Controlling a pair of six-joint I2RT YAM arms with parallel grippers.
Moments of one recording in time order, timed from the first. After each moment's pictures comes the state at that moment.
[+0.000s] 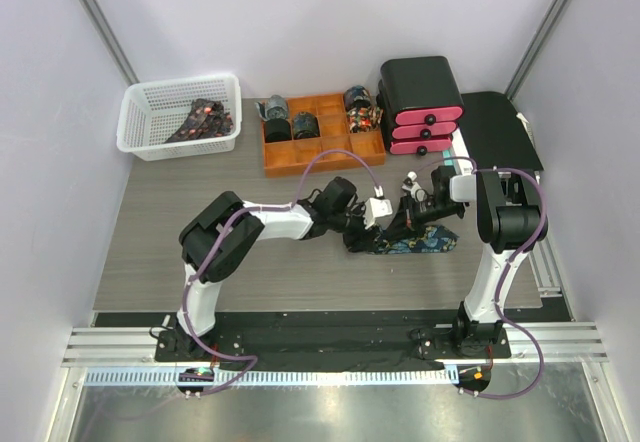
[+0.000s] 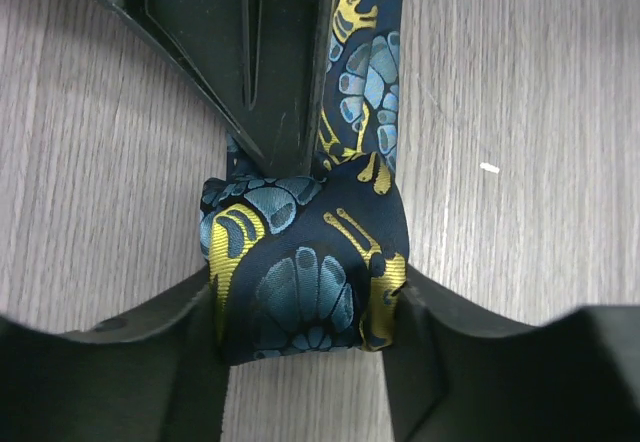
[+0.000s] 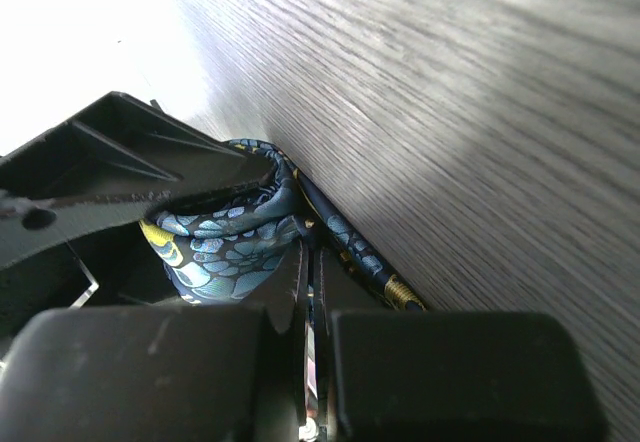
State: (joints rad) left arm -0.85 2.01 1.16 0.15 0.57 0.31; right arm 0.03 1.98 0.99 -0.53 -0.97 0.11
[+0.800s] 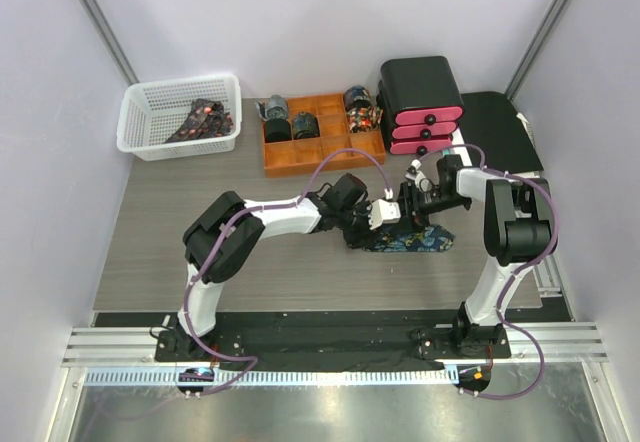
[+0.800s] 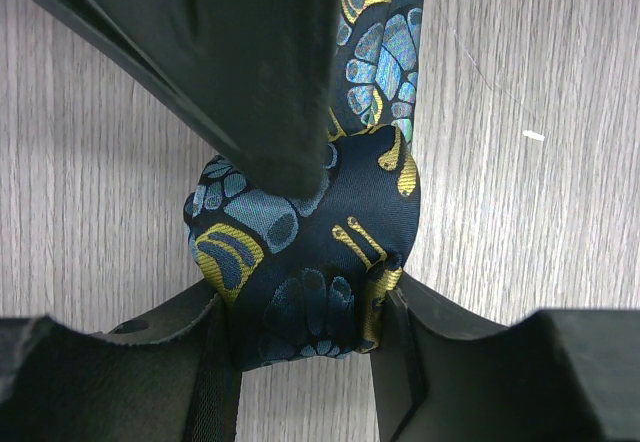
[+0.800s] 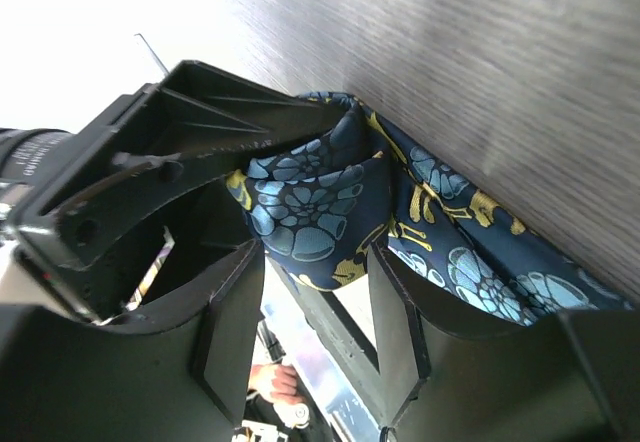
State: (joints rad) left arm -0.87 2.03 1.29 -0.11 0.44 0.45; right arm 0.02 1.86 1.05 -0.67 -0.99 0.08
